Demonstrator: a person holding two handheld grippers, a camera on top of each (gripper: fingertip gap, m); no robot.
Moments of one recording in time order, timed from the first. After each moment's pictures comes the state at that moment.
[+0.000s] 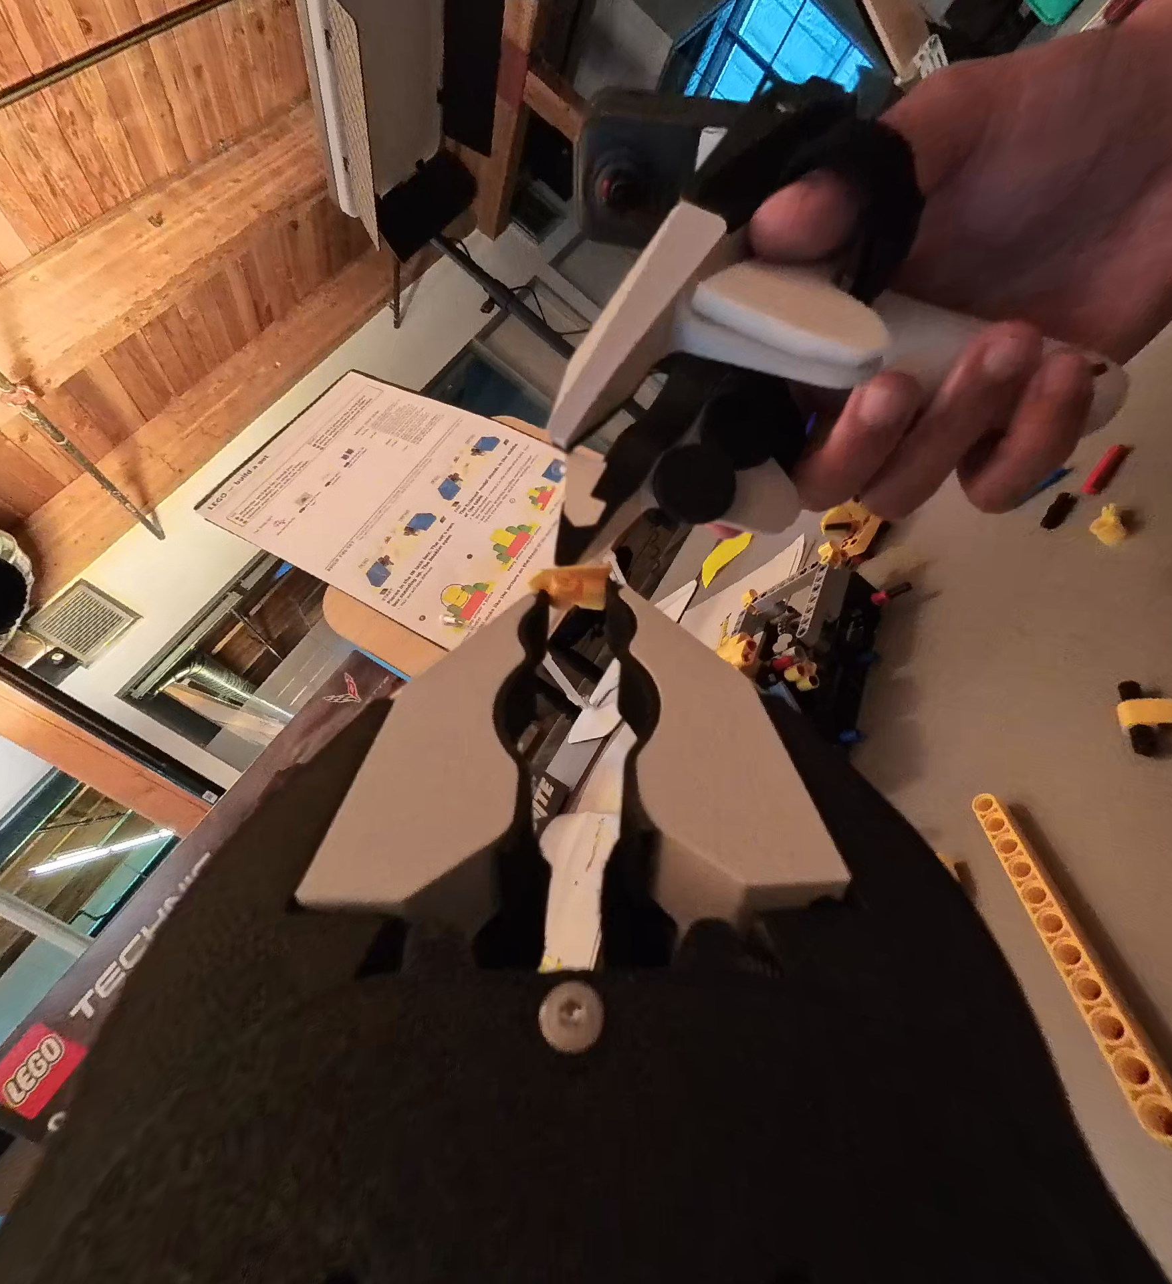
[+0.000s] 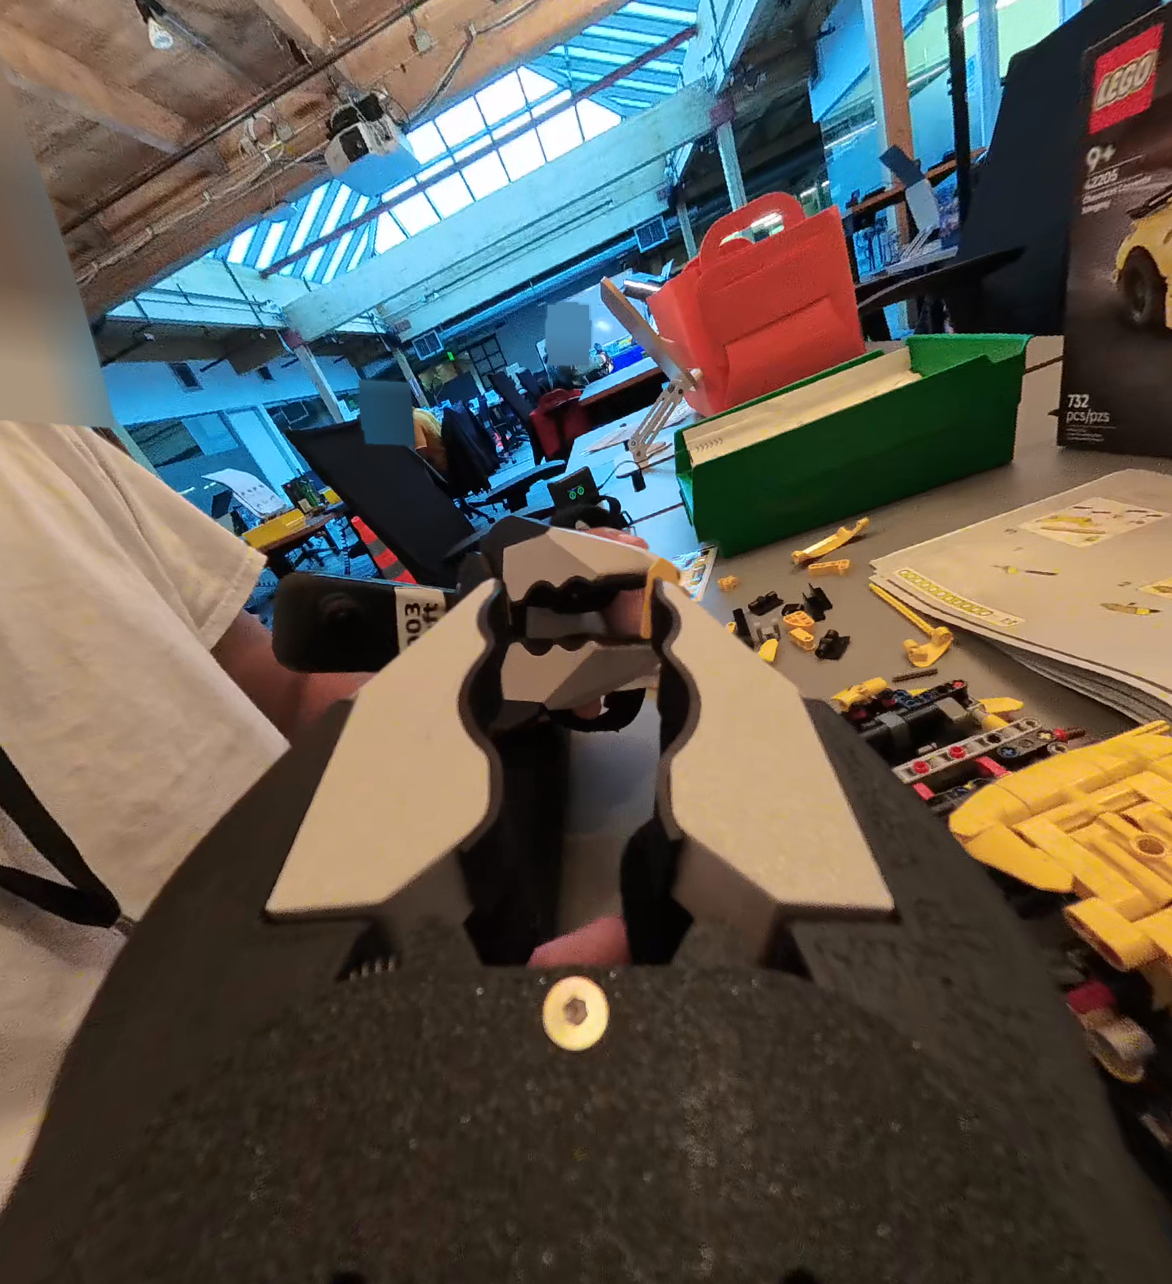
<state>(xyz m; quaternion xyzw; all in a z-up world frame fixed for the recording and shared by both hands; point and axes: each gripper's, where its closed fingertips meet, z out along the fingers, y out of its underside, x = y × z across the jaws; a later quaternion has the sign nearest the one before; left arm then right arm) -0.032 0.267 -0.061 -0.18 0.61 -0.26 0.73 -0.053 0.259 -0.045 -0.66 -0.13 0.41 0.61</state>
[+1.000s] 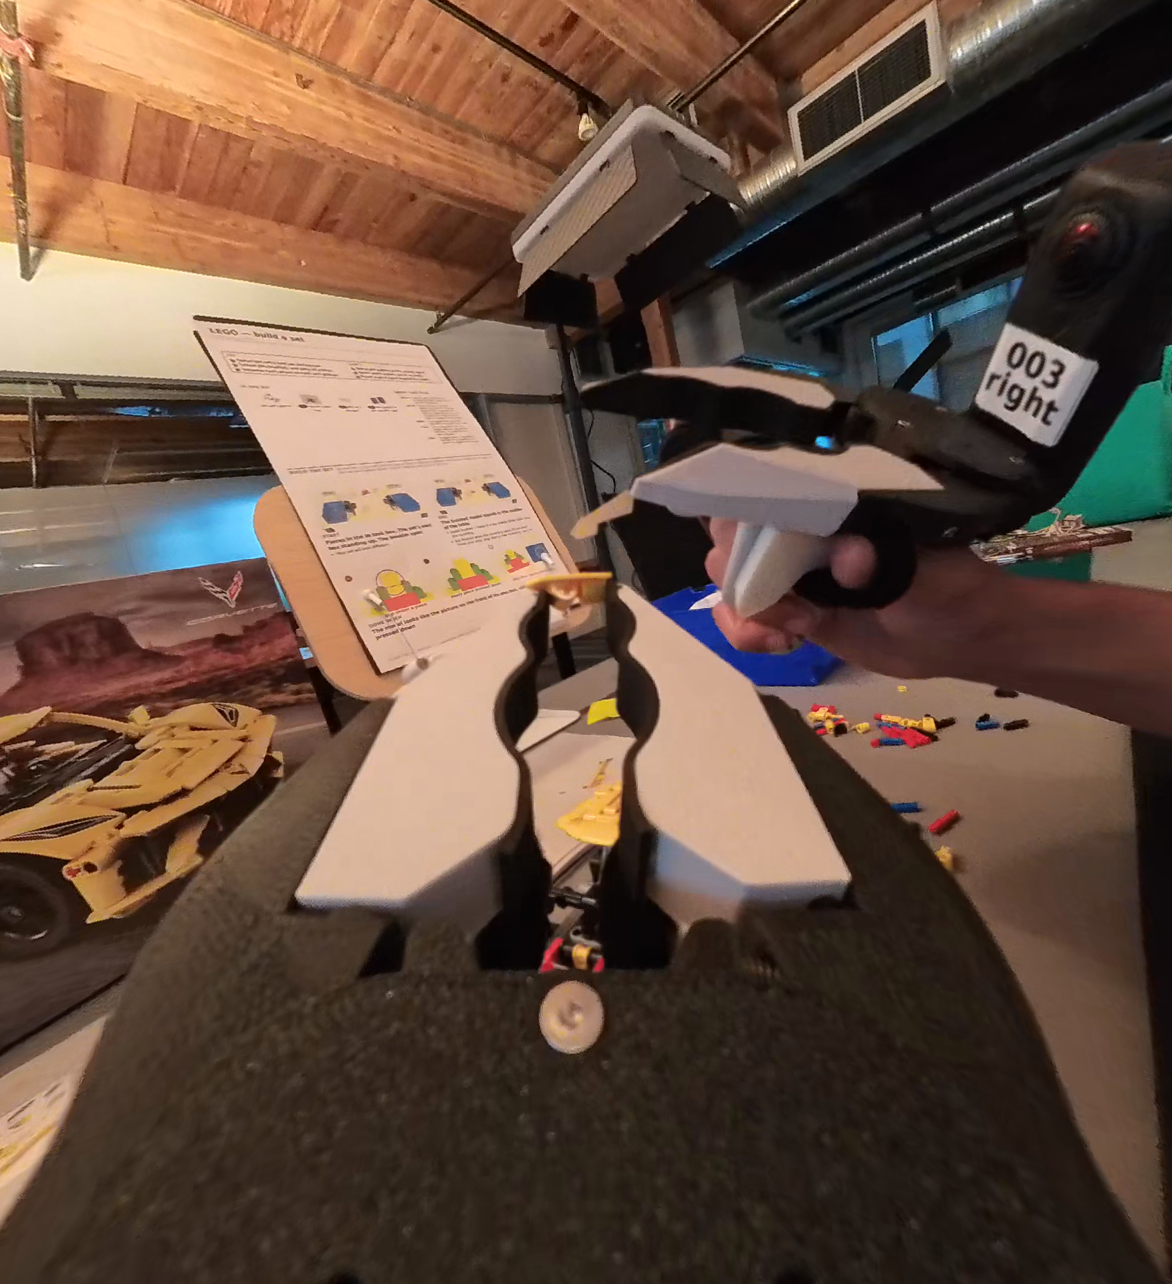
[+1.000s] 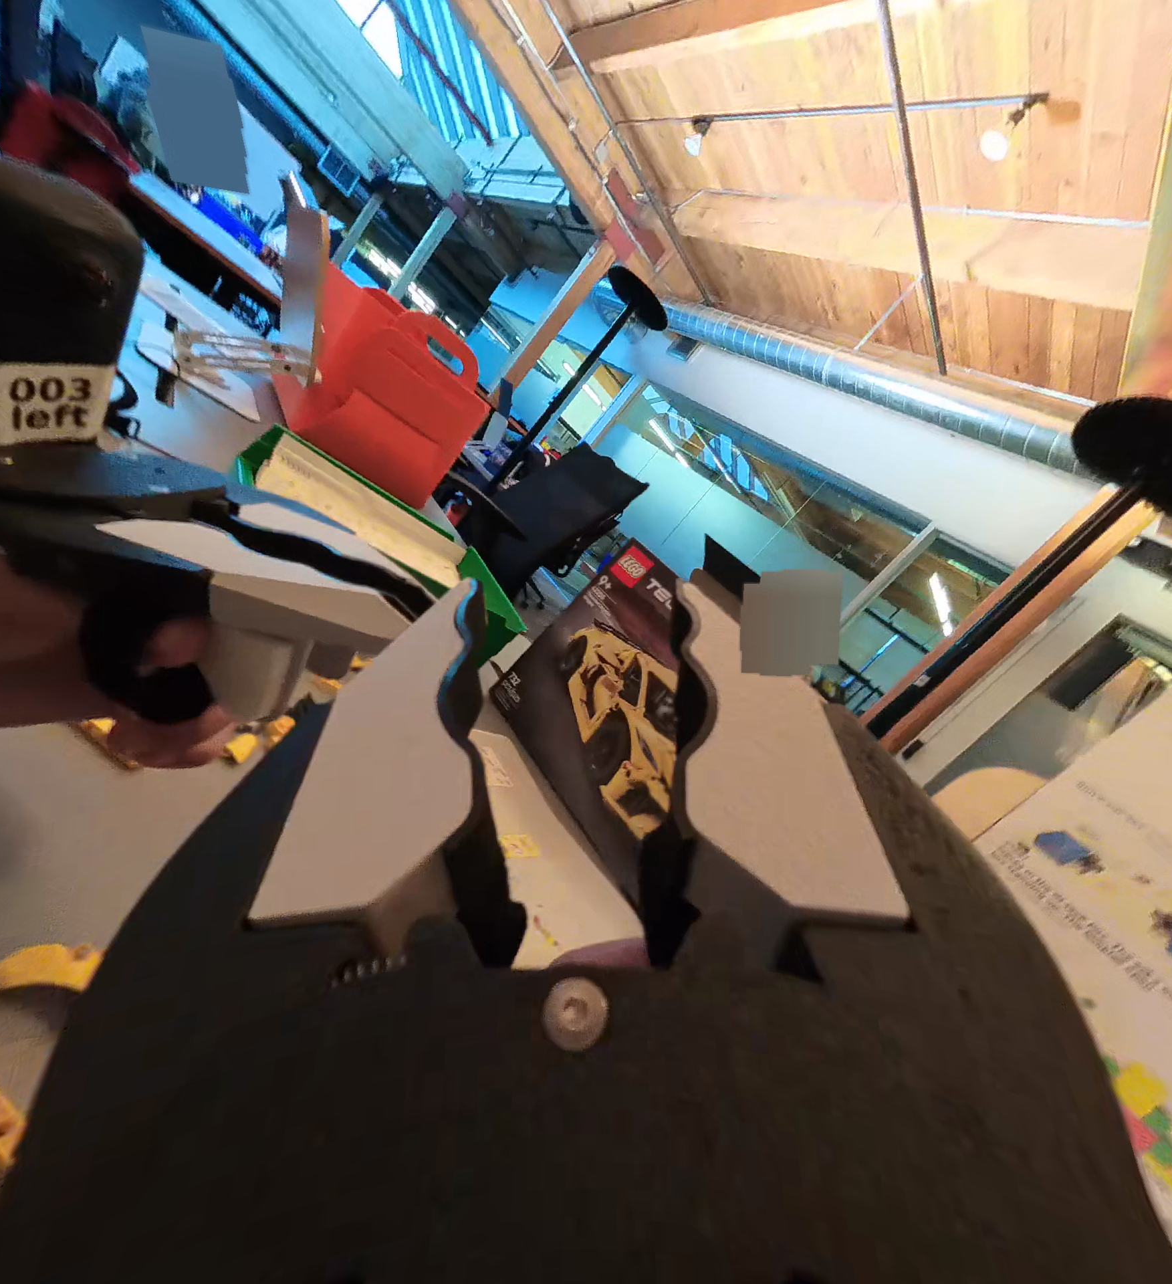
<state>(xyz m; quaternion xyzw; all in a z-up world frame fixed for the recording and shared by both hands) -0.058 0.304 -0.016 -0.31 0.45 -0.55 0.63 -0.041 0.294 0.029 -0.53 -0.31 -0.16 0.77</state>
